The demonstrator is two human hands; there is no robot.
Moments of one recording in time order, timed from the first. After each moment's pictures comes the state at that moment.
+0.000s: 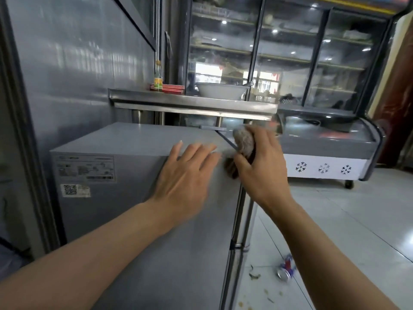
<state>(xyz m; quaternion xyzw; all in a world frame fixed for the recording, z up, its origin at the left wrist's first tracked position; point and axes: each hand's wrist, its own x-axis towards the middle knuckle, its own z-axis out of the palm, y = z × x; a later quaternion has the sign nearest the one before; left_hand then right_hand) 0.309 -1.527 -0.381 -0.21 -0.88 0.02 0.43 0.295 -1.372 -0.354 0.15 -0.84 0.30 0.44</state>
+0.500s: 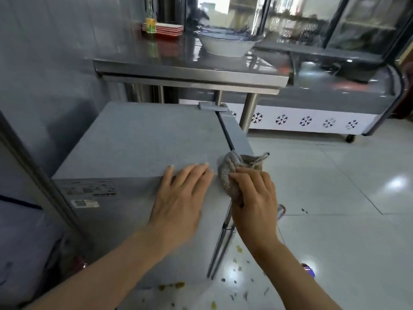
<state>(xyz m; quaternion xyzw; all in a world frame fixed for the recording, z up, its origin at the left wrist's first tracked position) 0.325 -1.527 -0.354 -0.19 -0.96 -0.02 0.22 0.317 -1.369 -0.354 0.15 -0.87 0.23 0.41</state>
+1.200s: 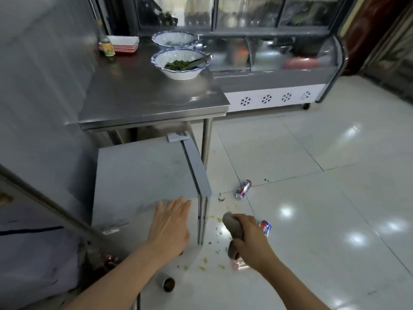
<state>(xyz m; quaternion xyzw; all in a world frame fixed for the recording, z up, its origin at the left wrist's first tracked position) 0.385 -1.506 -0.167 -0.19 -0.98 -0.06 -0.07 0.436 -1.301 -0.177 -0.08 -0.92 0.37 -0.12</state>
